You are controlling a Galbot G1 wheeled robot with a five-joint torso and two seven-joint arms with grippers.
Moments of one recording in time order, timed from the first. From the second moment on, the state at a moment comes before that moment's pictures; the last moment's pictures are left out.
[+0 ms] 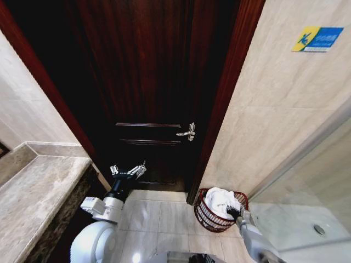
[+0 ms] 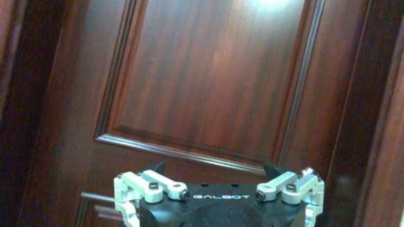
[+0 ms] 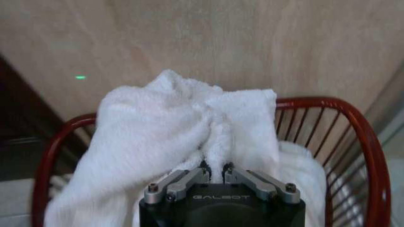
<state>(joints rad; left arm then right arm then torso) 1.70 -1.57 -0.61 -2.48 -0.28 0.20 0.11 -0.79 1.29 0.89 0.28 -0.08 0.21 -0.40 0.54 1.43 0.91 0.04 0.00</state>
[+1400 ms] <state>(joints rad) 1.70 -1.57 -0.61 -2.48 -0.28 0.20 0.11 -0.71 1.31 0.90 0.10 -0.27 -0.08 -0.18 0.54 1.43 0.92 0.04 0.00</state>
